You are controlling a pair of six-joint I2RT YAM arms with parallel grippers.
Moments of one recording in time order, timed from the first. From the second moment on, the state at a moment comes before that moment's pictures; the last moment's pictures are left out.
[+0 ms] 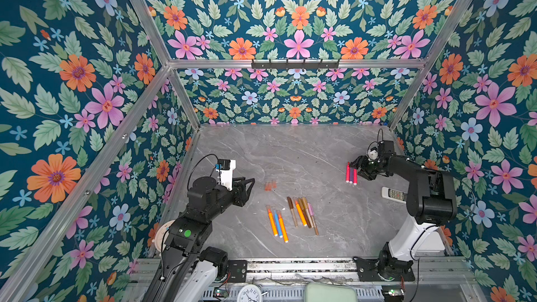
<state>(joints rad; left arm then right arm) -0.37 0.59 0.77 -0.55 0.26 -0.33 -0.14 1.79 1.11 -0.42 -0.48 0.50</state>
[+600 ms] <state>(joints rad) -0.37 0.57 0.77 -0.55 0.24 -0.33 0.73 1.37 0.95 -0.58 -0.13 0.52</state>
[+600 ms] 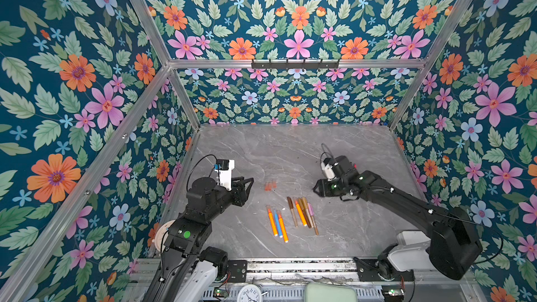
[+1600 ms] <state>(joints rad) -0.36 0.57 0.77 -0.56 0.22 -0.33 1.26 1.89 1.25 -0.73 0.13 0.79</state>
